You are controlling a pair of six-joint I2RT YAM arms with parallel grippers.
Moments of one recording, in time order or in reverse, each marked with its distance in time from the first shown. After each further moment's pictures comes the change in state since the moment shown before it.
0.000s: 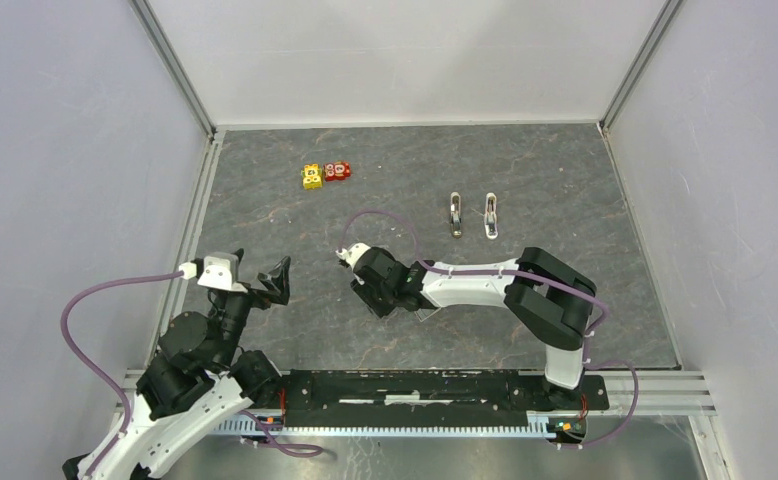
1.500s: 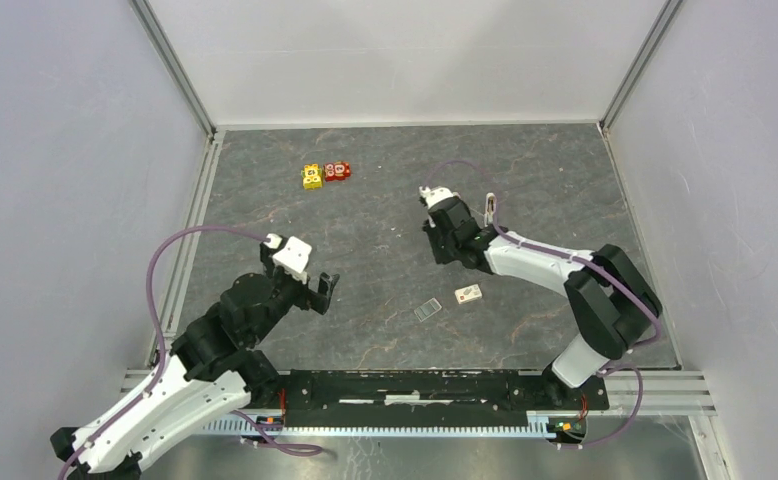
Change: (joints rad) left arm 0.000 0.324 0.001 -0.010 0.275 0.011; right arm -0.383 -0.227 -0.164 0.017 0.102 -0.034
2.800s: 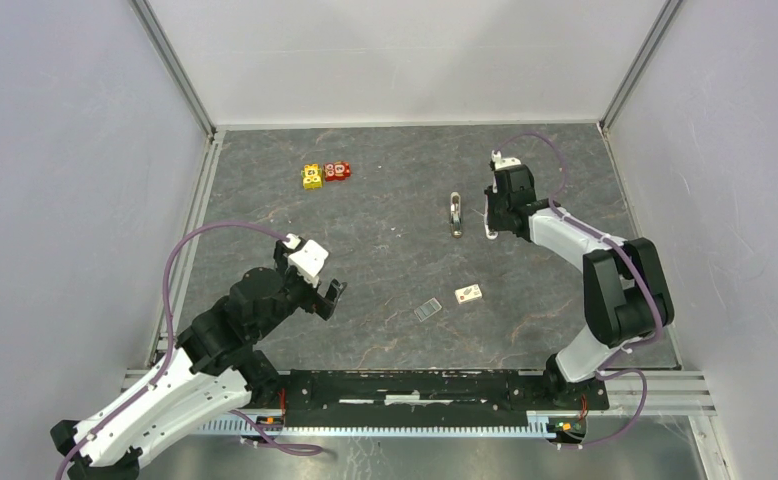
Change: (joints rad) left arm 0.000 0.090 0.026 -0.026 0.136 0.079; right arm -0.439 -0.016 0.029 -0.027 -0.010 -0.072
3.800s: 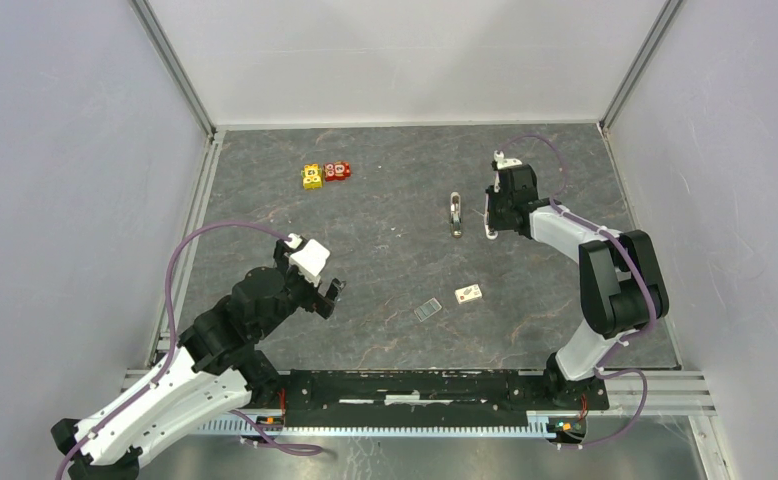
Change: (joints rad) left arm 0.000 0.007 -0.006 0.007 -0.025 0.012; right arm -0.039 0.058 0.005 0.040 -0.075 0.004
